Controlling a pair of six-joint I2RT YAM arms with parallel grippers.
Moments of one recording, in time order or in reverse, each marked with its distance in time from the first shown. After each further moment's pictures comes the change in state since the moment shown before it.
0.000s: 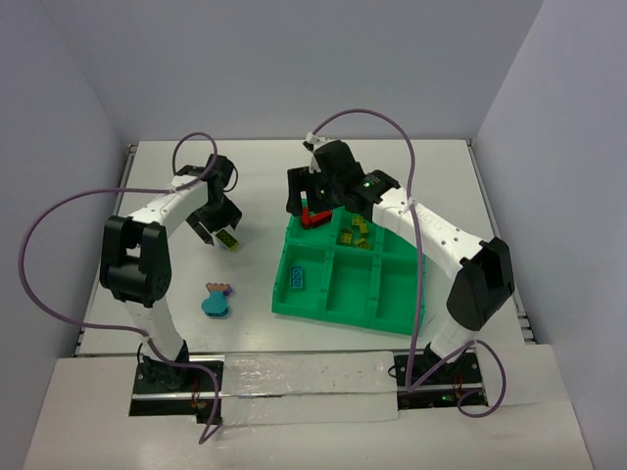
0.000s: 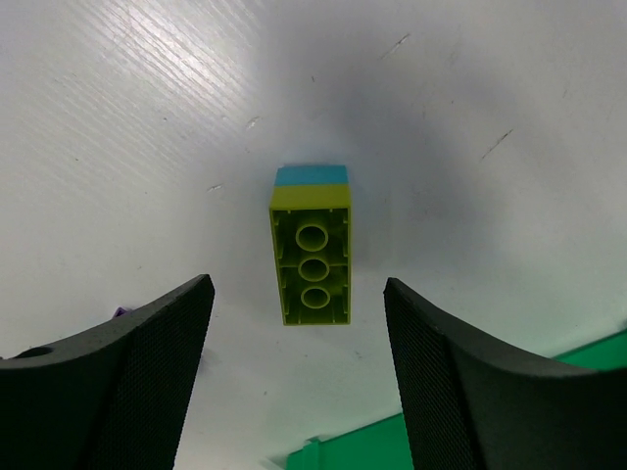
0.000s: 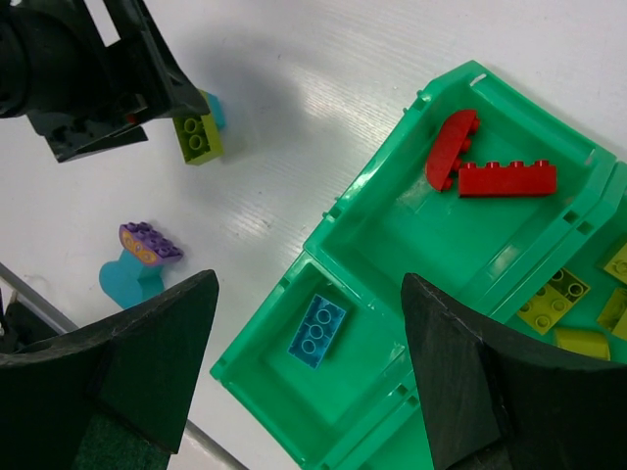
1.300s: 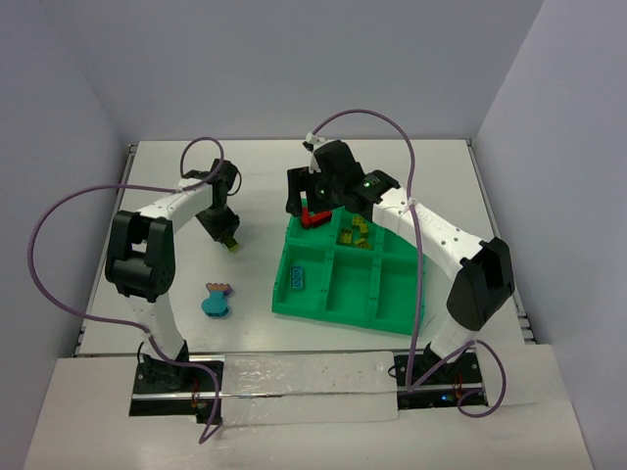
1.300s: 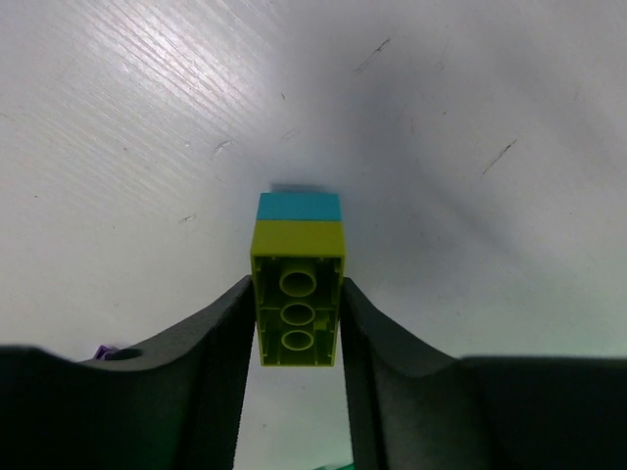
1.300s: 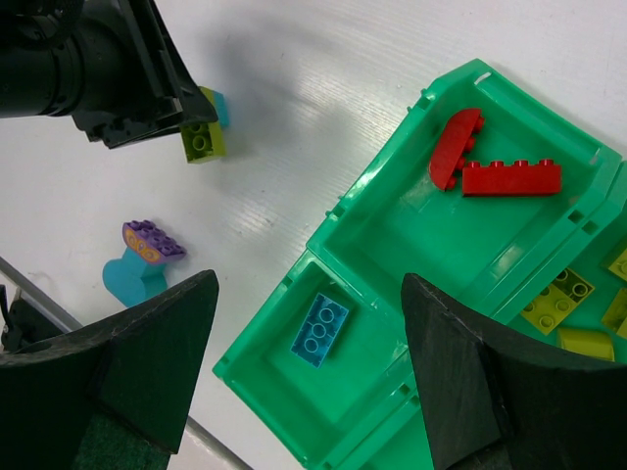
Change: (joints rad) left arm -0.008 0.050 -0.033 0.090 0.009 0.056; right arm 0.000 0.000 0.000 -0.001 -0.010 0.003
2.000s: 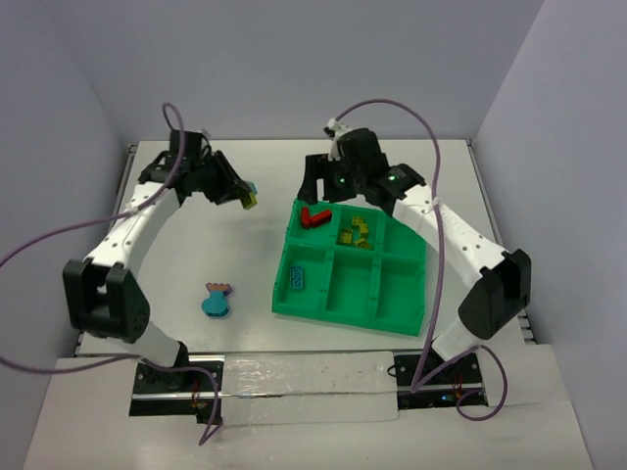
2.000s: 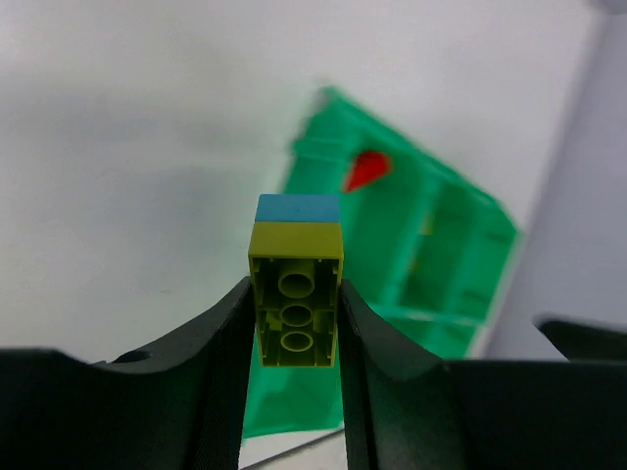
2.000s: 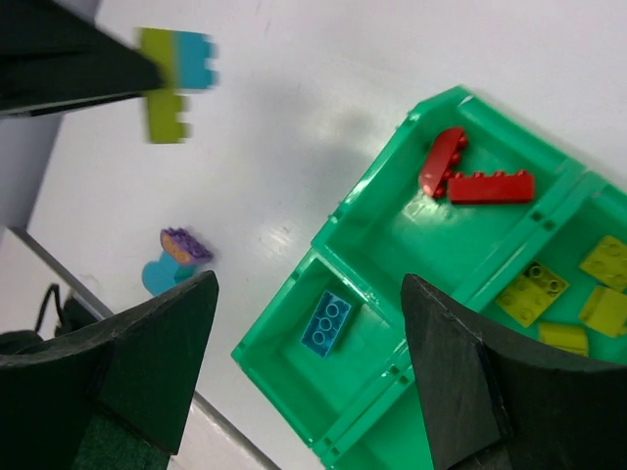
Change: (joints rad) left arm 0.057 -0.298 0.029 0.215 0.515 0.203; right arm -0.086 -0.079 0.000 -0.017 -0.103 0.003
